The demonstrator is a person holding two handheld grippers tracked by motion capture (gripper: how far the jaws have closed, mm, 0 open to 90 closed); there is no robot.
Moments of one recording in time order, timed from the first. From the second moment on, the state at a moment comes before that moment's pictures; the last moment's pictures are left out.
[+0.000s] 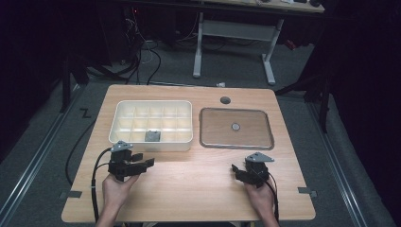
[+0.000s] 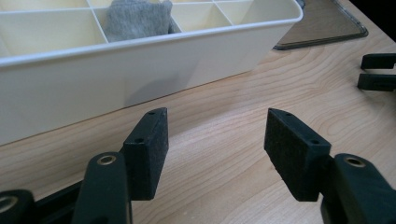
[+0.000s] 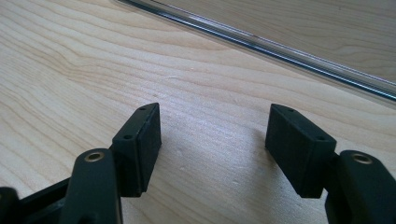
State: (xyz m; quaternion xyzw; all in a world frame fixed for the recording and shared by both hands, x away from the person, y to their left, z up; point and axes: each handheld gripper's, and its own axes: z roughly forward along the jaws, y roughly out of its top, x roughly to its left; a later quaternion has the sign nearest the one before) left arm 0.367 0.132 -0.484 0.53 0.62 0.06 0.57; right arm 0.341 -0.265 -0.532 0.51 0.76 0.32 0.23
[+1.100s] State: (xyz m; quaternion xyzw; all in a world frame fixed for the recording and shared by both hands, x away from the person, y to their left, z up) left arm 0.369 0.117 -0.528 0.55 0.61 0.14 0.55; right arm 0.341 -0.265 -0.532 0.51 0.76 0.32 0.23
